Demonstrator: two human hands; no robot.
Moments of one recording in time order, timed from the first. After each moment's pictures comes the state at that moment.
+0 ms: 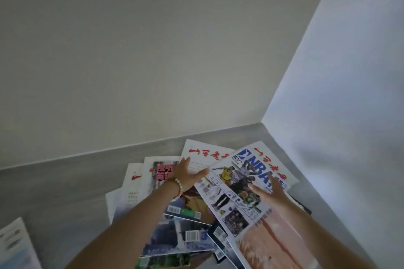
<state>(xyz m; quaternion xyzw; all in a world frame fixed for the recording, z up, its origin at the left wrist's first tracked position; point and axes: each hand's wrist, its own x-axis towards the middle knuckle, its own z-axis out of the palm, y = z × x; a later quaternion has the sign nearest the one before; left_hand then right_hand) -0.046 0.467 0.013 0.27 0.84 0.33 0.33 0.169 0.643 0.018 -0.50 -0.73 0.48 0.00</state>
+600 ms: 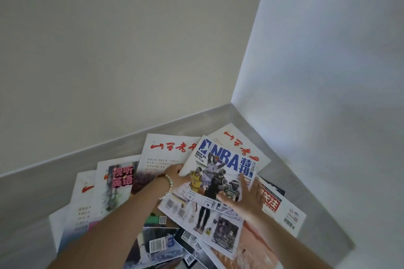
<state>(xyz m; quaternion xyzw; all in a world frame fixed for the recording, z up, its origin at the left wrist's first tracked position) -0.018 0.555 -0.033 0.31 0.82 0.22 0.43 0.201 0.651 -0.068 -0.54 -0.76 0.36 -0.06</state>
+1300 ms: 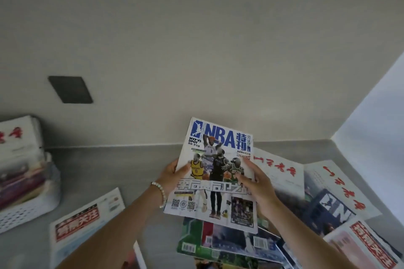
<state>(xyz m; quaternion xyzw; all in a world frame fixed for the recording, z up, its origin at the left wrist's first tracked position) -0.114 0.274 0.050 0.05 0.73 0.60 0.33 0.019 0.484 0.037 -0.30 -0.65 0.69 0.09</state>
